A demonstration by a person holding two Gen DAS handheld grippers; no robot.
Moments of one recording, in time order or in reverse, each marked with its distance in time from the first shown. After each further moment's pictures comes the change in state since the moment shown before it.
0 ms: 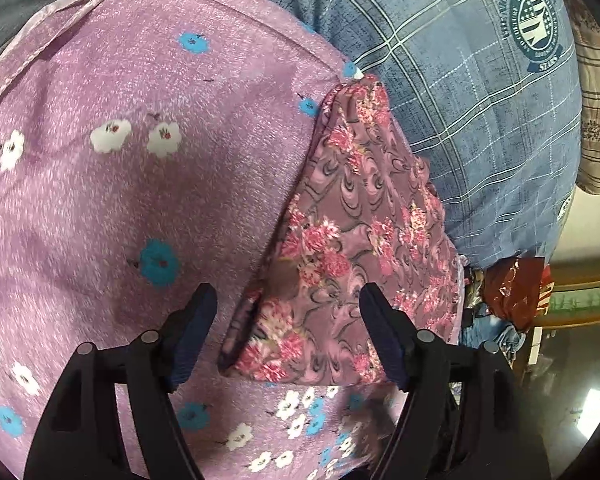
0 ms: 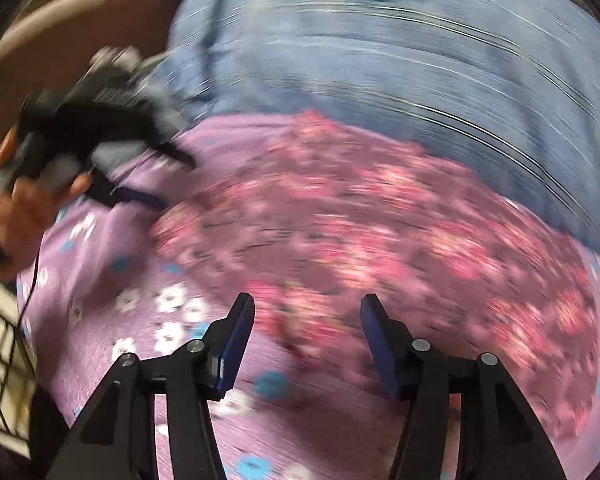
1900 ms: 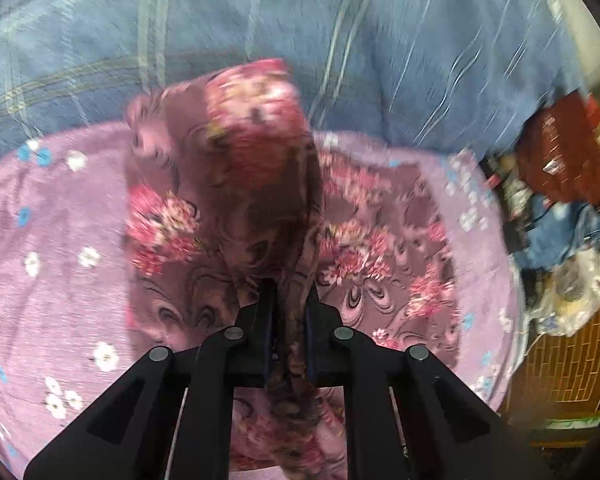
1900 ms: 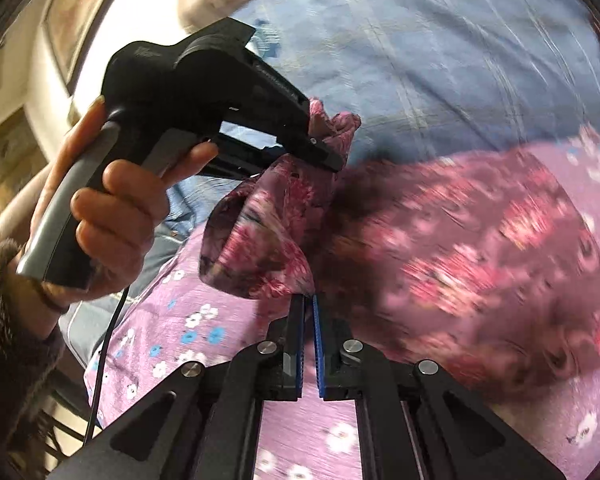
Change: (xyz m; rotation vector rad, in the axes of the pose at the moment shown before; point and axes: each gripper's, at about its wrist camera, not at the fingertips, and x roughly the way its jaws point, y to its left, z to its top) left arm 0.153 -0.282 -0.045 0.531 0.096 0.313; right arm -0.049 -0.124 -0.066 0.522 -0.257 0.183
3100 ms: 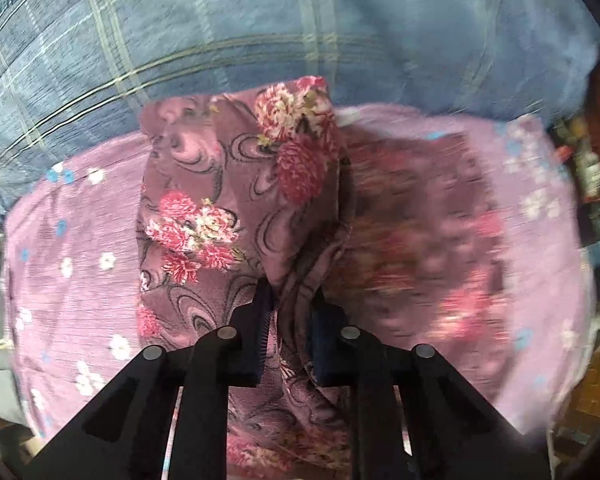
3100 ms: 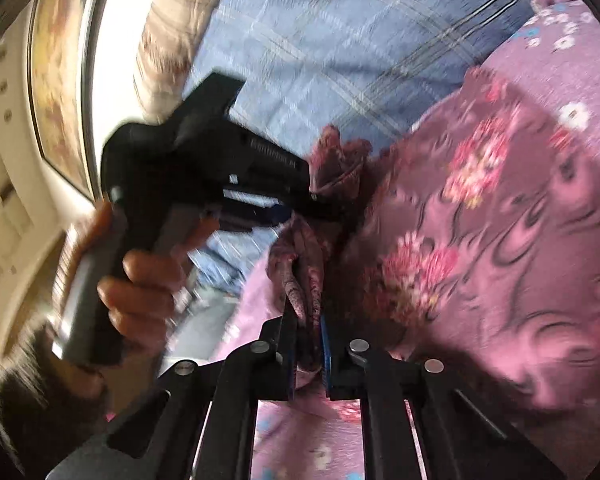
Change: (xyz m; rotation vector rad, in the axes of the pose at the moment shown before) left arm 0.018 -0.058 0.004 0.040 0.030 0.290; right arm -0.007 -0.094 0.006 0.380 -0.105 0.319
